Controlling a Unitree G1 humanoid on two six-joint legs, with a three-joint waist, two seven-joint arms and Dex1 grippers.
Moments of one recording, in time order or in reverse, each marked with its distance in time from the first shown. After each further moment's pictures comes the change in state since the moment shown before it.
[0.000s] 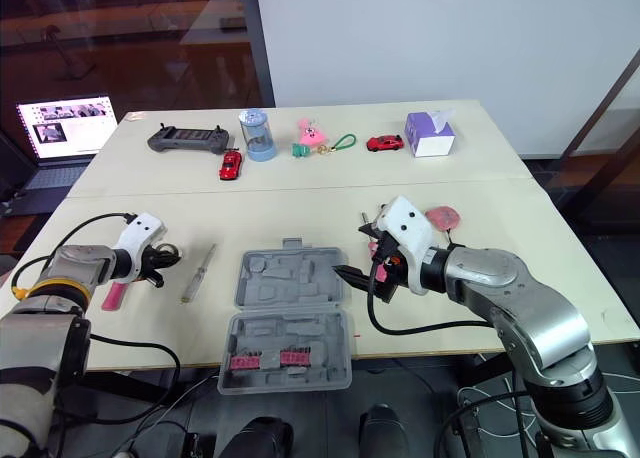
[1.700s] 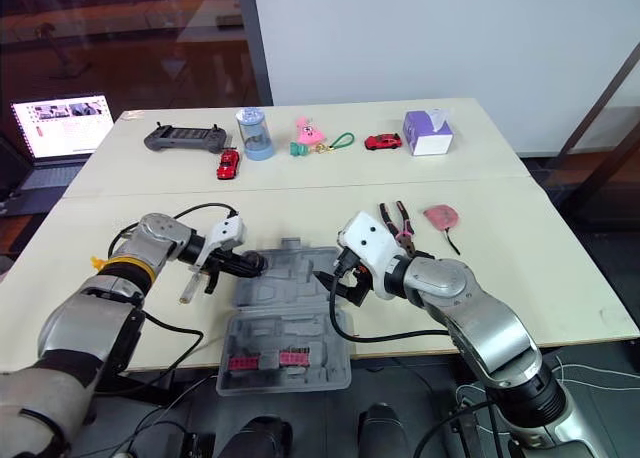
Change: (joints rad) left arm -0.108 -0.218 -0.211 -0.084 0.020 -0.239 -0.545; right arm -0.022 0.100 0.225 0.046 -0.214 -0.082 -0.103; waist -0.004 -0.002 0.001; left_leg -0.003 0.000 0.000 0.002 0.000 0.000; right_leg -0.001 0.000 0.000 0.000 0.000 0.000
